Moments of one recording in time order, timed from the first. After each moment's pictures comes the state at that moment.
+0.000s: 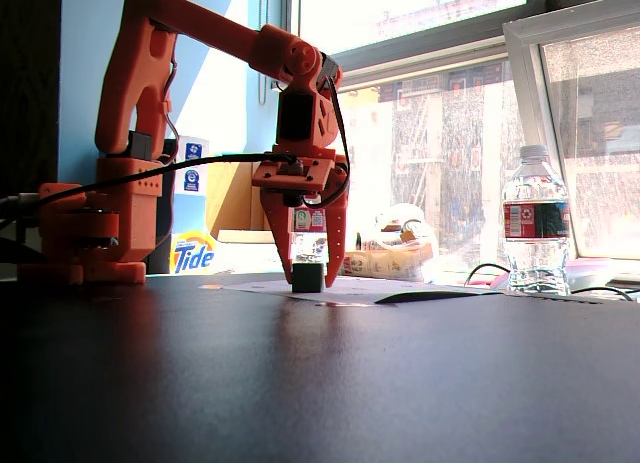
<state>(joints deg) -27.5 85.9 98.6 62.7 -9.6</state>
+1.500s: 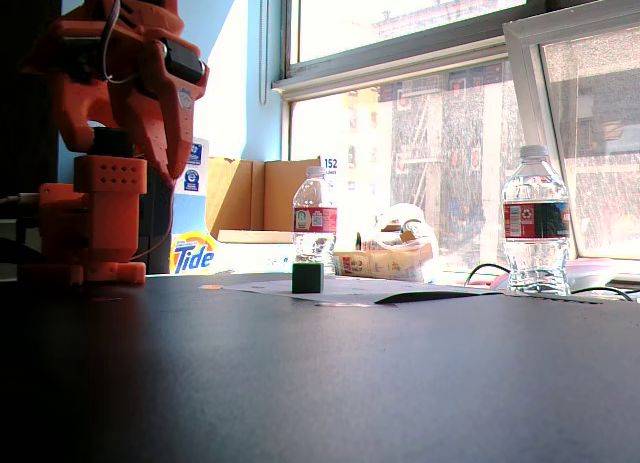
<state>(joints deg) 6.0 149.3 134.6 58.3 -11.5</state>
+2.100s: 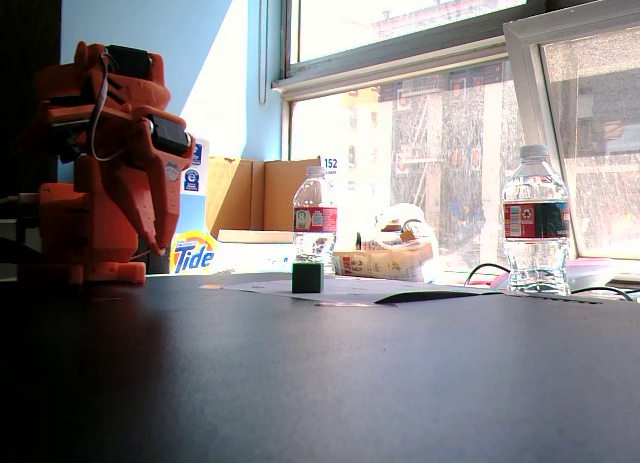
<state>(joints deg) 6.0 169.0 161.4 50.4 -11.1</state>
